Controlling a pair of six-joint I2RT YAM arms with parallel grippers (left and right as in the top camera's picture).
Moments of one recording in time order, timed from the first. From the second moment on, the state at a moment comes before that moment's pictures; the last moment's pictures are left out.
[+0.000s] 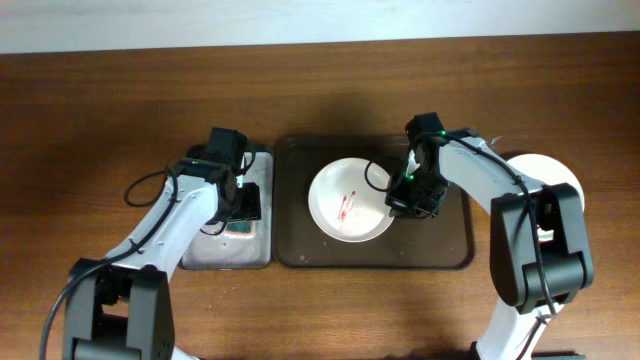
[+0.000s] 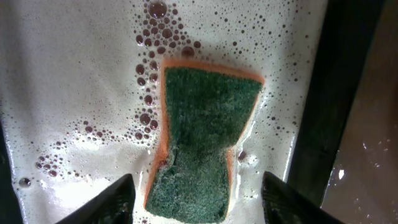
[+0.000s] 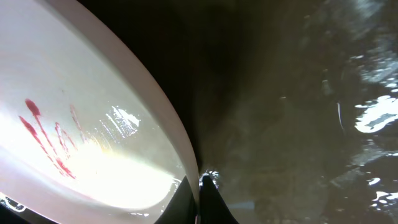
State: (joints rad) left arm -0.22 1.70 1.10 -0.80 -0.03 -0.26; right arm 0.19 1.96 1.26 -0.91 -0.35 0.50
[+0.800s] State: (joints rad) left arm -0.22 1.58 0.94 -0.58 -0.03 -0.26; right arm 0.19 1.96 1.26 -0.91 -0.35 0.50
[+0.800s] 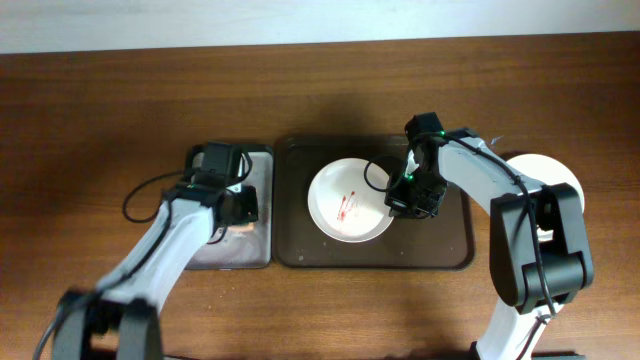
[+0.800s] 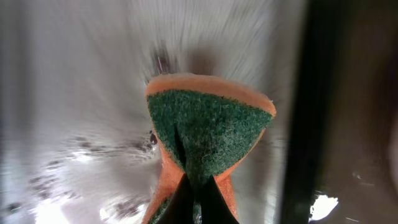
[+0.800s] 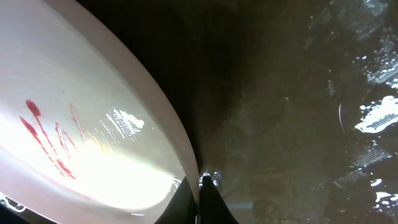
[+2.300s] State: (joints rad) left arm 0.14 1.32 0.94 -0.35 0.79 -0.31; right arm 0.19 1.96 1.26 -0.81 -0.30 0.38
